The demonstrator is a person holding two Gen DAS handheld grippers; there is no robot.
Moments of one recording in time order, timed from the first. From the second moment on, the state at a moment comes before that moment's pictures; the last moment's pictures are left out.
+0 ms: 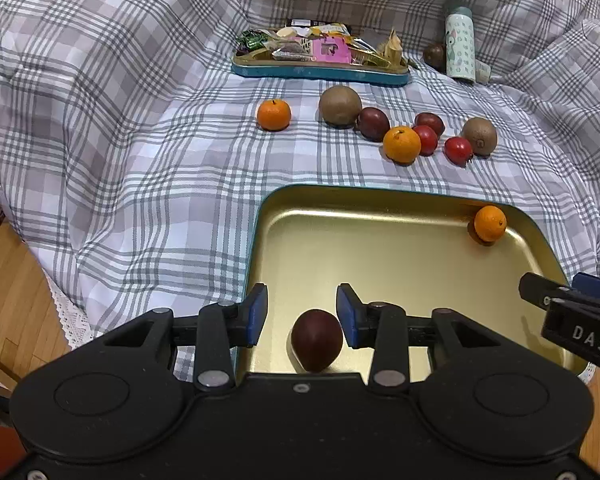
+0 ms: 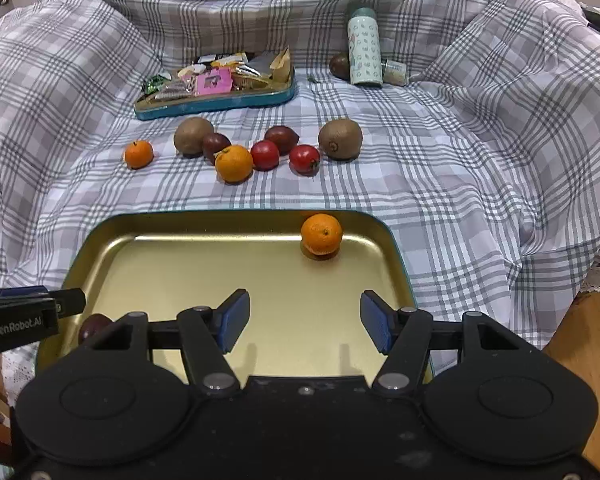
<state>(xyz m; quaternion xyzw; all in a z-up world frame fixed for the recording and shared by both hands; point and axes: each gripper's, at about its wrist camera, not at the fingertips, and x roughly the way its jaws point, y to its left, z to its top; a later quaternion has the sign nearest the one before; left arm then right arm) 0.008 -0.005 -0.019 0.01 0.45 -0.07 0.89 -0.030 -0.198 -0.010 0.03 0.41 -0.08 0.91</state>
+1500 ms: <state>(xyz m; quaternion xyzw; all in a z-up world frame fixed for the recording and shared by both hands) 0.002 0.017 0.027 0.00 0.47 -0.07 0.88 -0.032 -0.174 0.013 -0.02 0.54 -0.03 0.84</state>
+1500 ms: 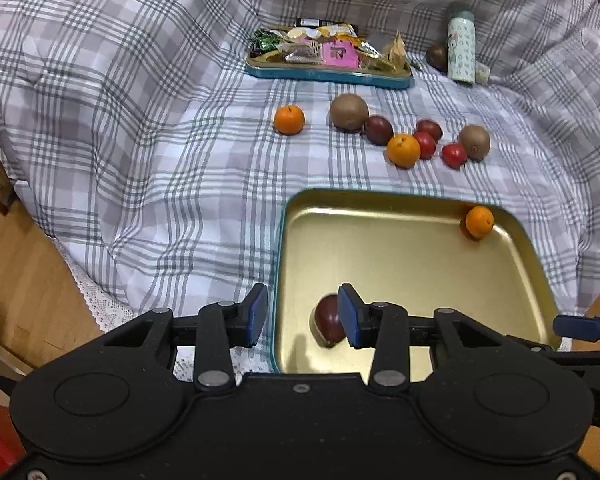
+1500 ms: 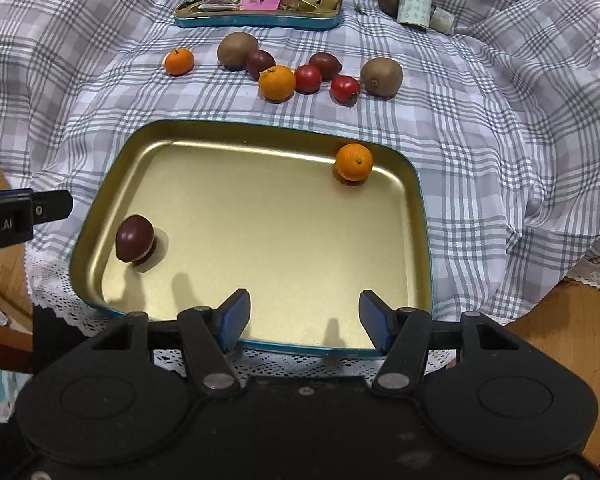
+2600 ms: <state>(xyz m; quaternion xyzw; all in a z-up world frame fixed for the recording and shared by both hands) 0.087 -0.004 0.006 0.02 0.40 -0.06 0.92 0.053 -0.203 -0.001 0.09 0.41 -0.05 0.91</state>
